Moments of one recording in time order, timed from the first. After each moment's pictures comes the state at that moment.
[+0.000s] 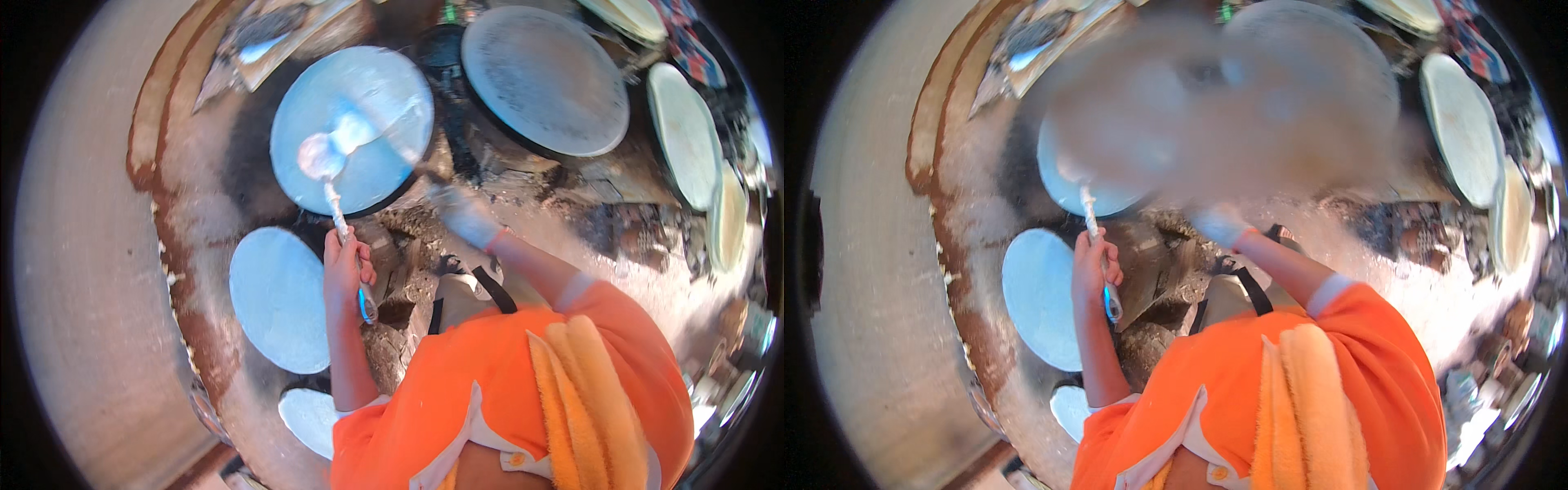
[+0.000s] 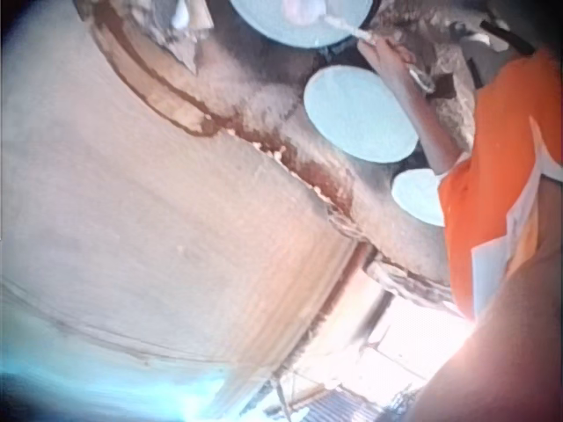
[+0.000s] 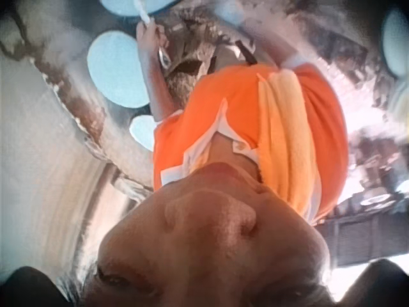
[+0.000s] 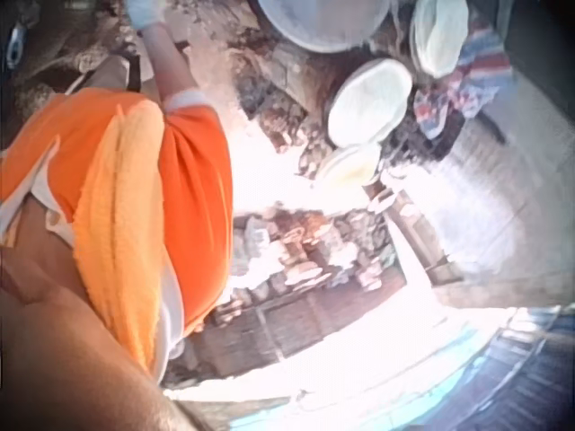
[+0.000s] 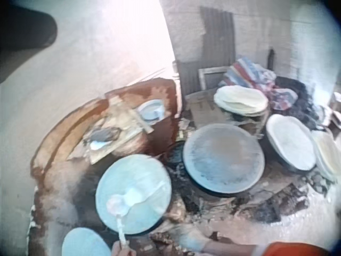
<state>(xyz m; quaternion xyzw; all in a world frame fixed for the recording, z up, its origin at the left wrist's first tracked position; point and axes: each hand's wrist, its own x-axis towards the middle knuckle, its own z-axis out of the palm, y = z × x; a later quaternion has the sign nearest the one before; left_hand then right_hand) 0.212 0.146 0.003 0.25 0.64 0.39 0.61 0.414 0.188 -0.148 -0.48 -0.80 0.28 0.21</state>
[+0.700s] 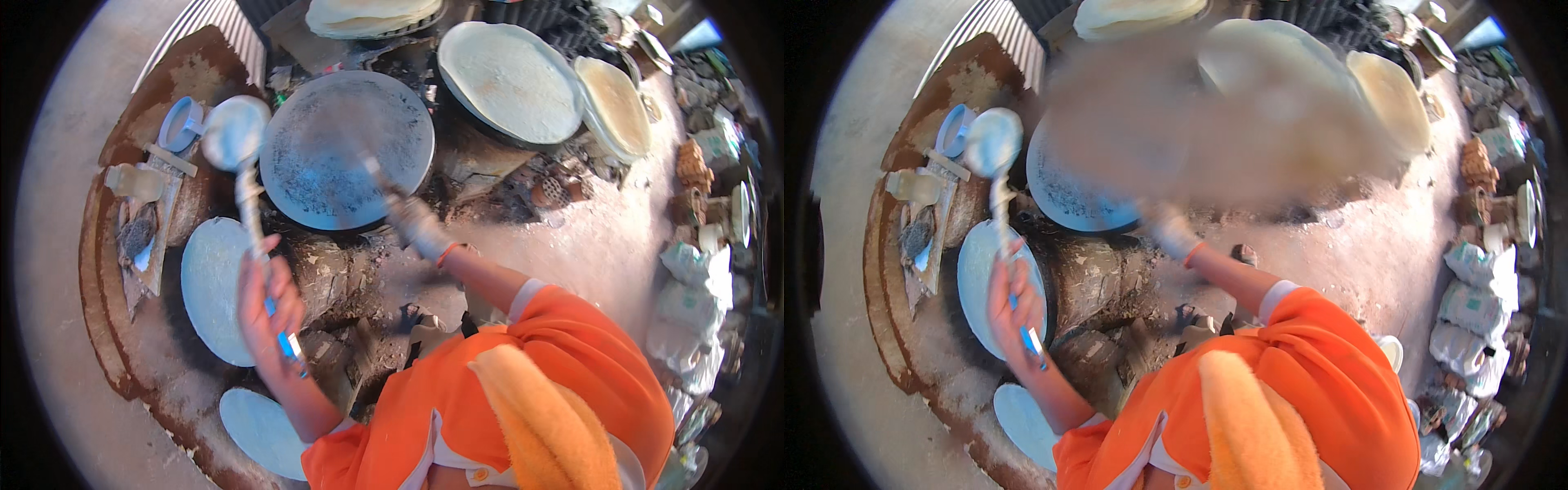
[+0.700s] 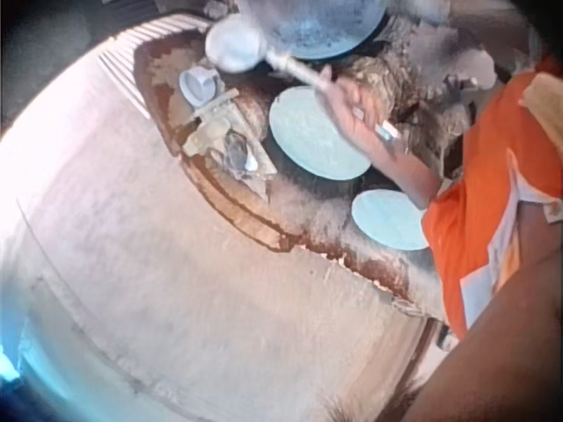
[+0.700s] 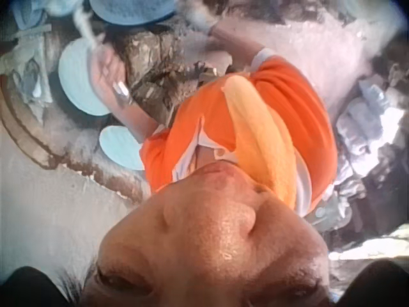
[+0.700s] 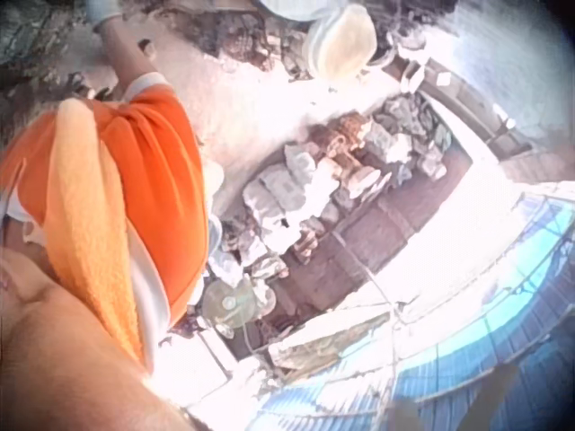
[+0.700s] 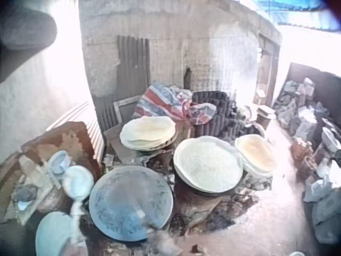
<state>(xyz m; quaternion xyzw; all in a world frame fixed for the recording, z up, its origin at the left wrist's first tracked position) 0.436 0.229 0.096 0.33 0.30 0.37 0.82 0.641 0.187 -0.113 -0.69 -0.29 0.52 0.40</state>
